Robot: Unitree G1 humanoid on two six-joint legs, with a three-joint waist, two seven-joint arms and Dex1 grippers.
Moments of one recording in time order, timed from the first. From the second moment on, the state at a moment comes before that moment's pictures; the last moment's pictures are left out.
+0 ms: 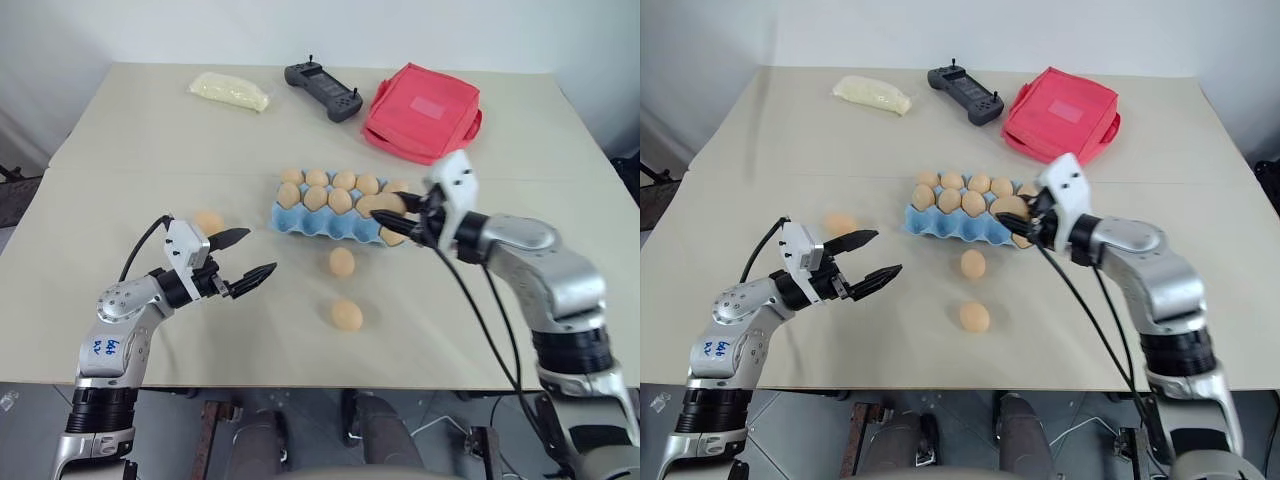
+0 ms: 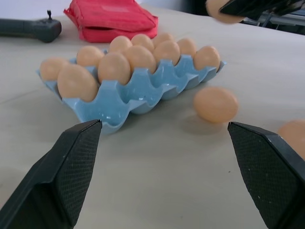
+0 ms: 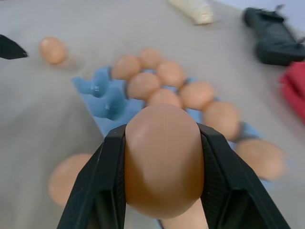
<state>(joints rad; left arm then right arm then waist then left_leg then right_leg) -0.23 0.52 0.13 -0.07 -0.43 0.23 -0.83 -0.62 -0.51 0.09 -0.12 0.37 0.68 0.66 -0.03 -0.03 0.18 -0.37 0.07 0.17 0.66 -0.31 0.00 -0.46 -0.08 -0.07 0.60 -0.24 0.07</state>
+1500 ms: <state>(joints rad) -0.21 0.57 0.15 -0.01 -0.42 0.19 -0.88 0.08 -0.94 -0.37 -0.55 0.53 0.70 1.02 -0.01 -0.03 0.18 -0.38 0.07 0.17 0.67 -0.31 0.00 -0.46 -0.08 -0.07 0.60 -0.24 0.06</state>
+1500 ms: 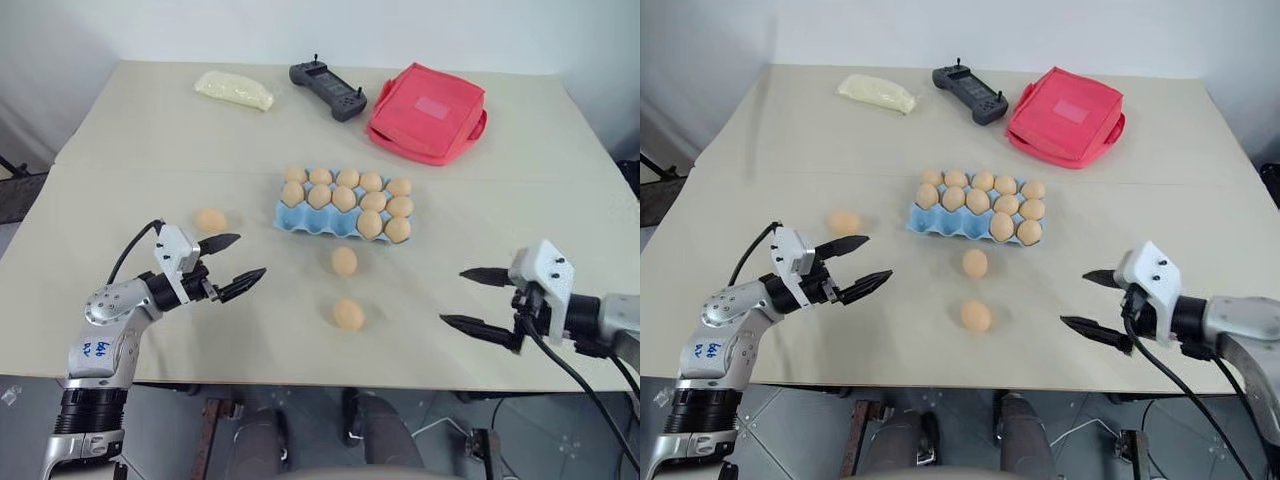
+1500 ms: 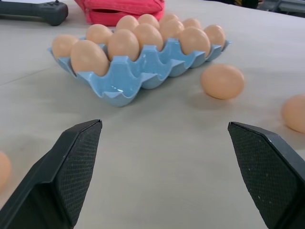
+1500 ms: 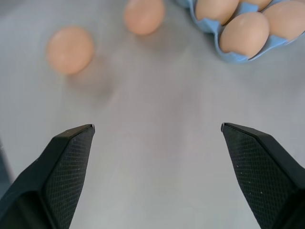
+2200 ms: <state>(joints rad) -0.18 0.57 0.15 -0.04 -0.42 0.21 -0.88 -0.32 -0.77 0.17 -0.45 0.47 0.68 1.00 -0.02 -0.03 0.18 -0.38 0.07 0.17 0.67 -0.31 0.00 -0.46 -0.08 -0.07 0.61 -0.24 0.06</state>
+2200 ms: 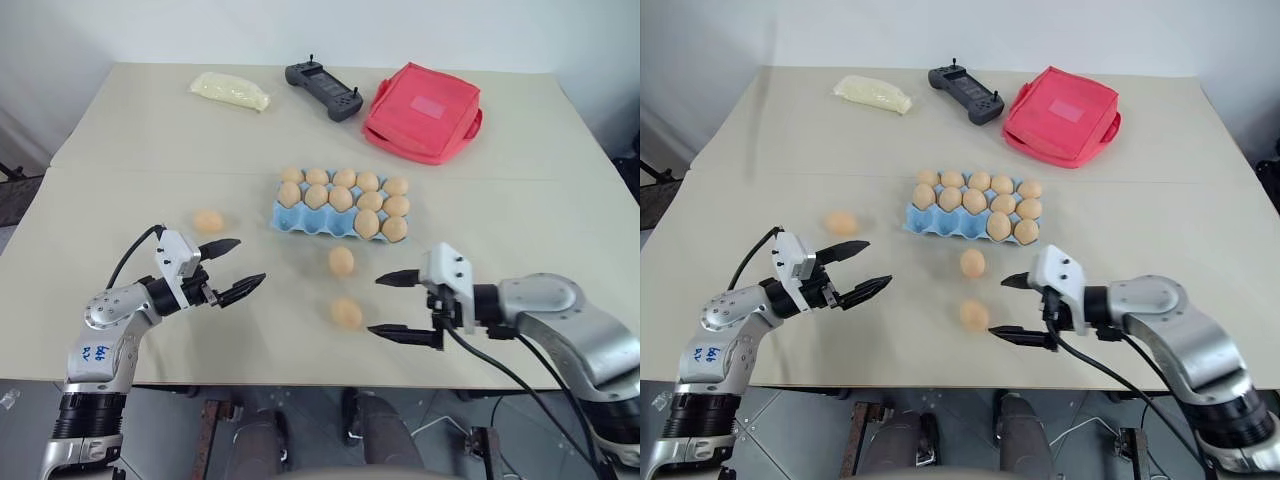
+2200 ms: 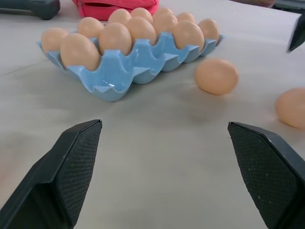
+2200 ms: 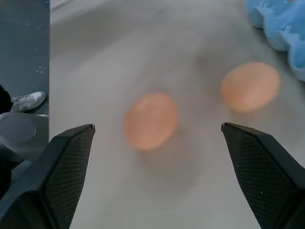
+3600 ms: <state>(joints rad) -0.14 0.57 0.18 -0.11 -0.43 0.24 -0.84 -0.79 -0.41 0.19 0.04 0.27 0.52 0.81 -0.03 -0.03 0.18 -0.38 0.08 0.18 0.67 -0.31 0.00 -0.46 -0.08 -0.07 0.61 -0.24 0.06</state>
